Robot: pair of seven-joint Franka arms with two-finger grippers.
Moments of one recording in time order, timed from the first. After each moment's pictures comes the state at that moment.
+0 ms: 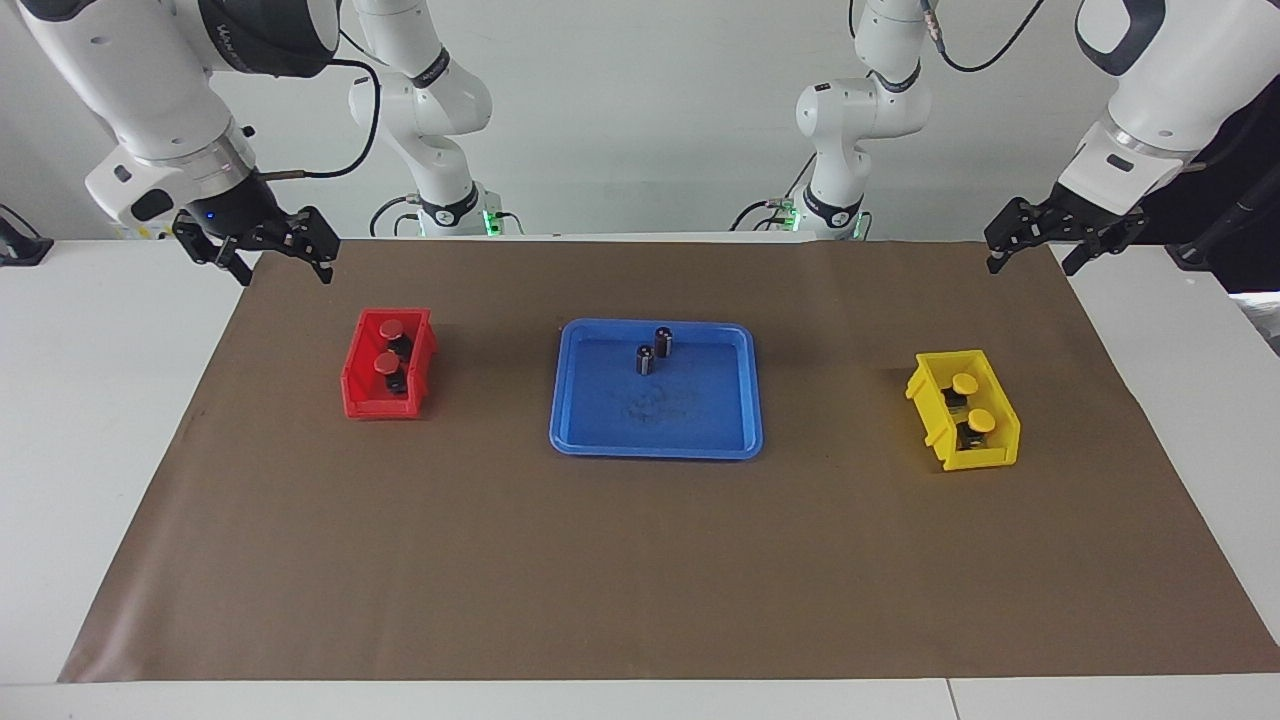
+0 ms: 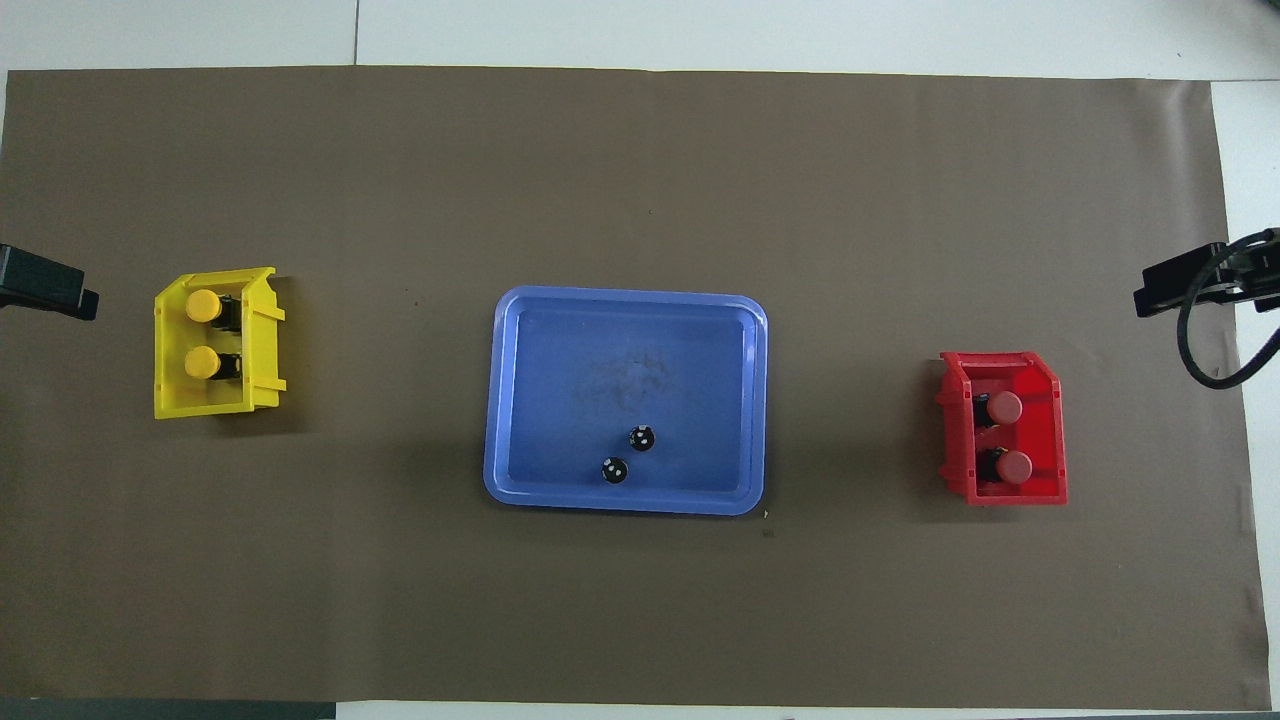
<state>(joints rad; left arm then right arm) 0.01 0.01 -0.03 -1.51 0.01 1.48 0.10 0.02 0.02 -0.08 -1.54 -0.01 1.50 -0.07</state>
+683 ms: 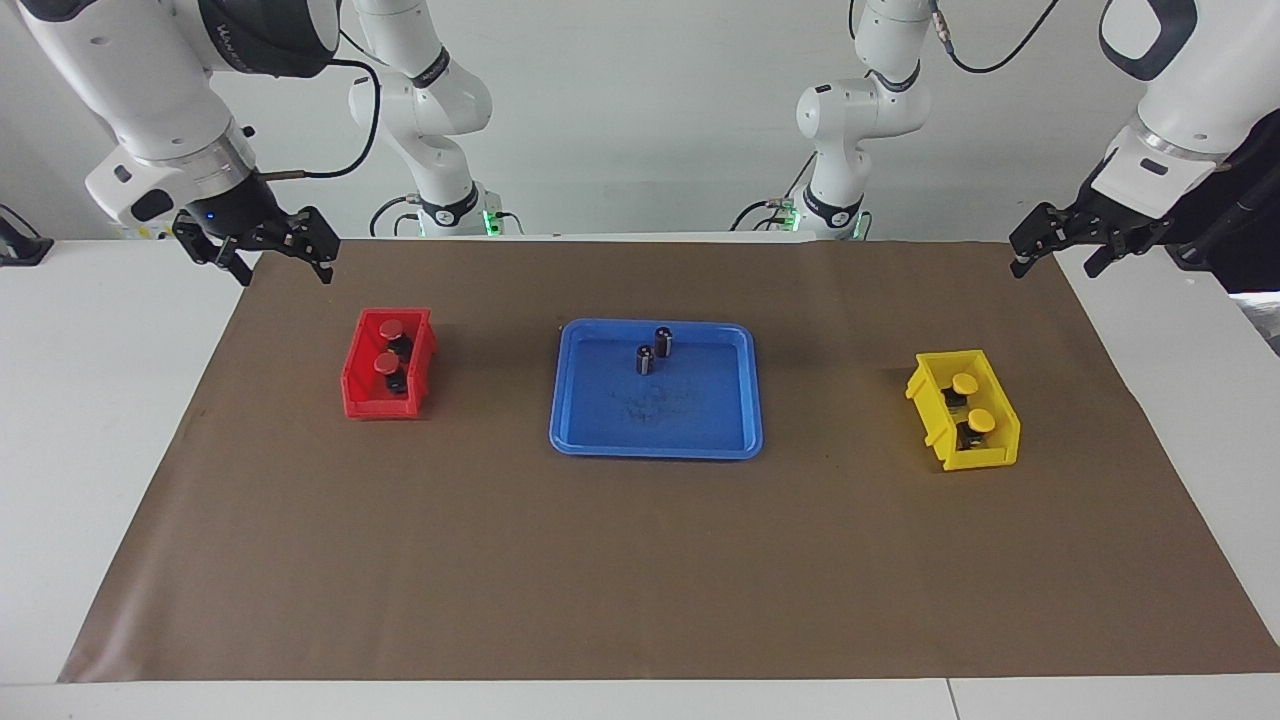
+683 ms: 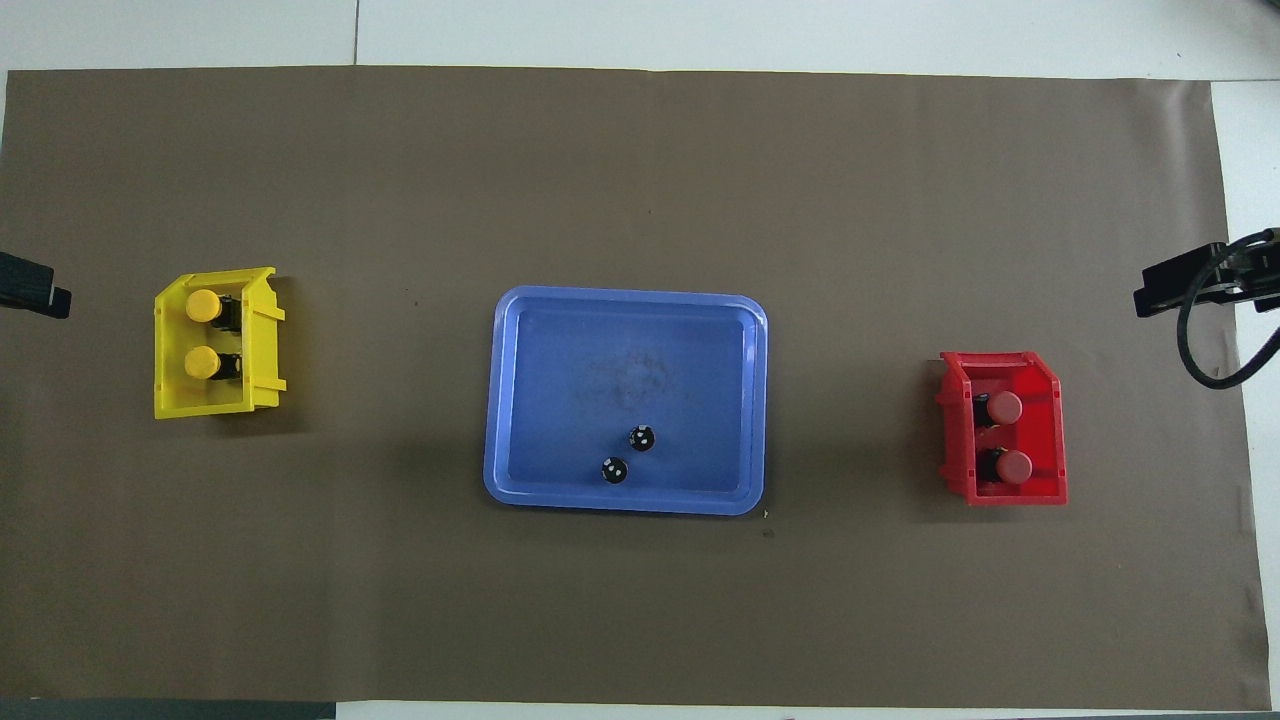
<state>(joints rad) 0.04 0.01 -0.03 -1.53 0.01 1.50 0.11 0.02 0.02 -0.08 -1.54 -0.01 1.50 -0.07</state>
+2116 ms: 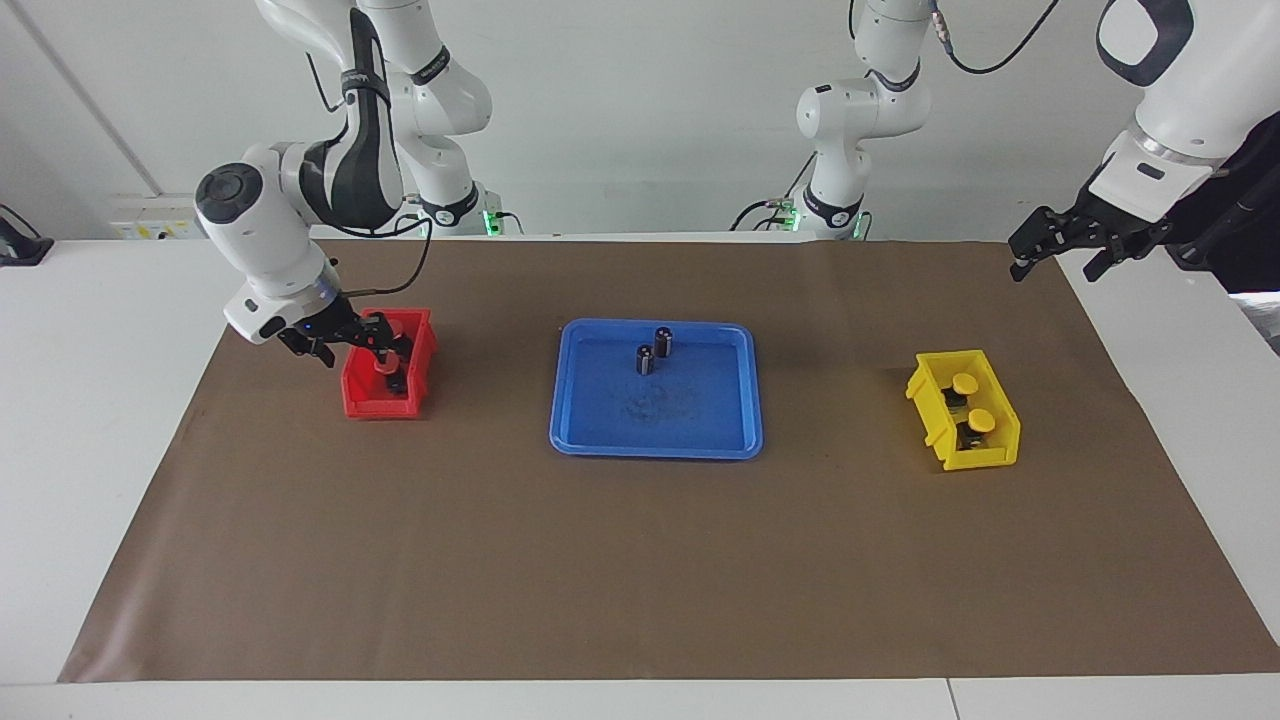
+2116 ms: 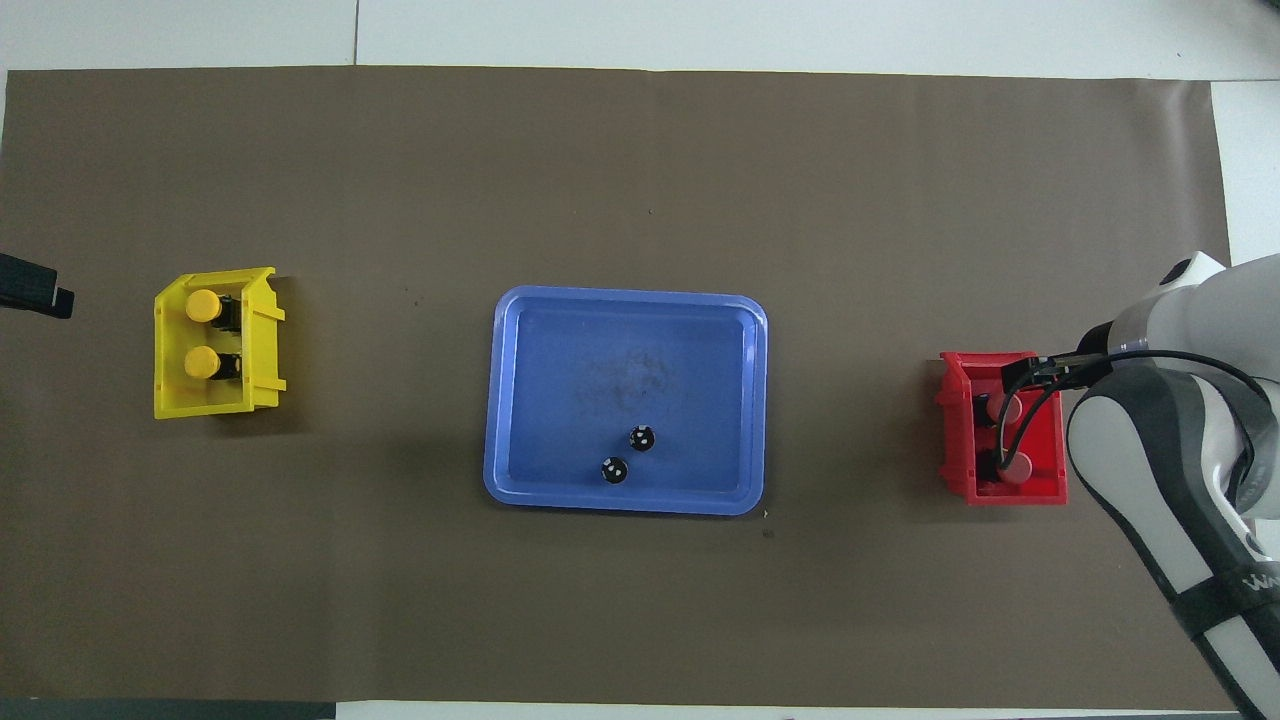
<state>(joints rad) 0.04 0.01 -0.03 -1.55 0.01 1.52 0.12 0.01 -0.04 -0.08 -2.25 0.01 2.15 -0.13</state>
